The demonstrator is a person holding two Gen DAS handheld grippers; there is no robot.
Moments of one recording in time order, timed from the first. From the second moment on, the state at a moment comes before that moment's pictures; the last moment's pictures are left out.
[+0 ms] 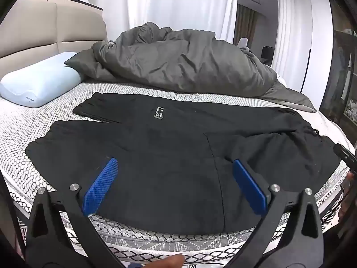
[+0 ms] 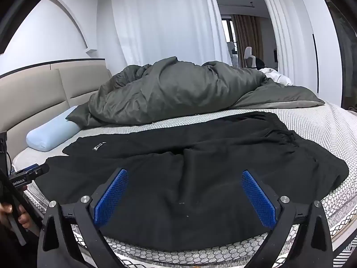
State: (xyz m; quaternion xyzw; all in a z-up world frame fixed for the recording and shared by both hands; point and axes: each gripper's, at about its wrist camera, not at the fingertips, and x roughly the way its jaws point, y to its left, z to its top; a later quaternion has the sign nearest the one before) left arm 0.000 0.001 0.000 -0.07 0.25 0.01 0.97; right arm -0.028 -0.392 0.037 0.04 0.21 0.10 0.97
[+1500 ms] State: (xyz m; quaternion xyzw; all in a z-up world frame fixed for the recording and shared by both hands) left arm -0.003 0.004 0.002 -0.07 0.25 0.02 0.97; right arm -0.034 -0.384 0.041 0.01 0.20 0.10 0.97
